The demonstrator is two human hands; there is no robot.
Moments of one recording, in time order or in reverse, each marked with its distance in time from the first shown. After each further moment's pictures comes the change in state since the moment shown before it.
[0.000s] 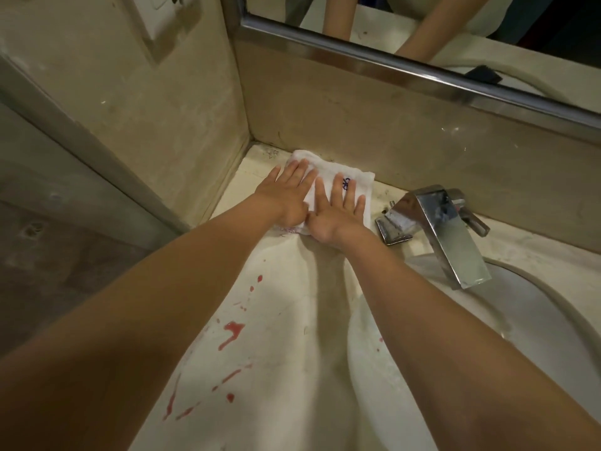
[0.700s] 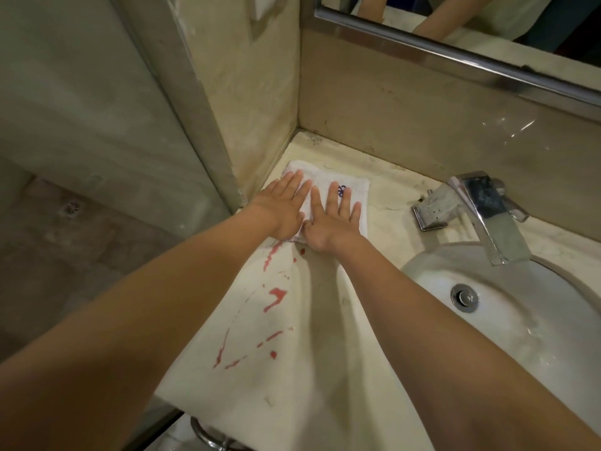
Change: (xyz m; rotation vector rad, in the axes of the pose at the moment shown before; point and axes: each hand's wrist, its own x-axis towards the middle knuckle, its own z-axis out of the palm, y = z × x) left_hand -0.087 -0.046 0.040 0.032 -0.058 -0.069; right_hand -0.047 -0.065 0.048 -0.078 -0.053 -0.078
